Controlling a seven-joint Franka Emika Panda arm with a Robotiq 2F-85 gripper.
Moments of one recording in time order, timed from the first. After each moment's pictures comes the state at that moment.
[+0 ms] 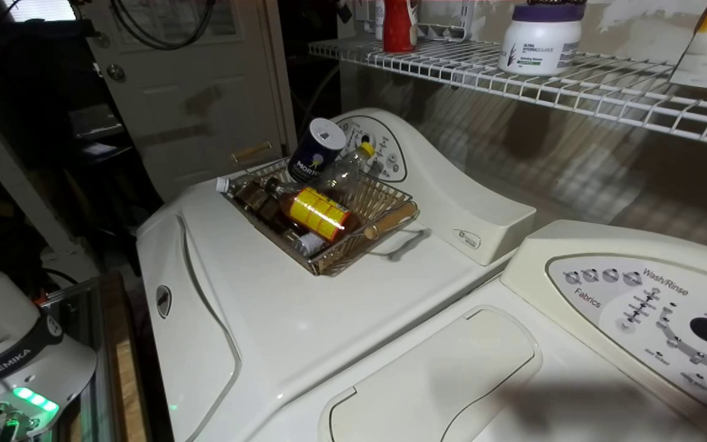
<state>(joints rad) -0.01 -0.11 0.13 -1.91 -0.22 2.41 0.10</state>
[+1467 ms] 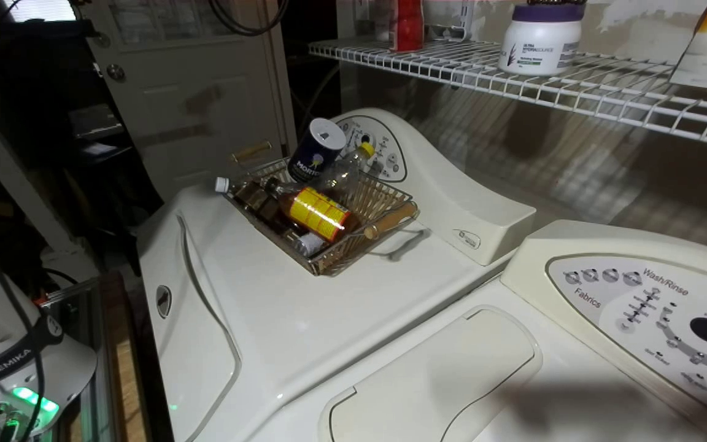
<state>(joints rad) 0.02 0.25 0.06 -1.42 -0.22 2.43 0.11</state>
